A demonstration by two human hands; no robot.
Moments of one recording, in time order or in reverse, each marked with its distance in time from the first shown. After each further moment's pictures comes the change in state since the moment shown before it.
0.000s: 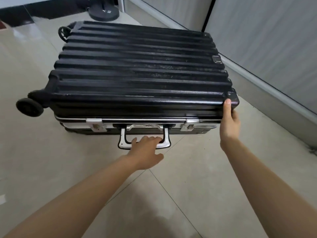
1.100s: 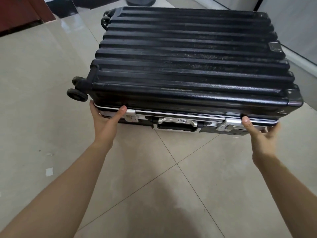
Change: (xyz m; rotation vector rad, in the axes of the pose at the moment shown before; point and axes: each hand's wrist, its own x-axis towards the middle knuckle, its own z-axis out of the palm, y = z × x) left_hand -0.031 -0.165 -0.036 -1.156 1.000 -0.269; right_hand -0.004 0.062 0.001 0.019 -0.151 -0.040
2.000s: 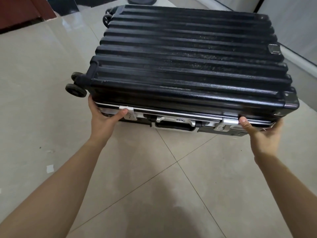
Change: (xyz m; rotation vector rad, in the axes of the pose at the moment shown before) left_hand 0.001 0.005 -0.017 0.138 -0.080 0.087; right_hand -0.005 -0.010 0.001 -0.120 0.020 -0.179
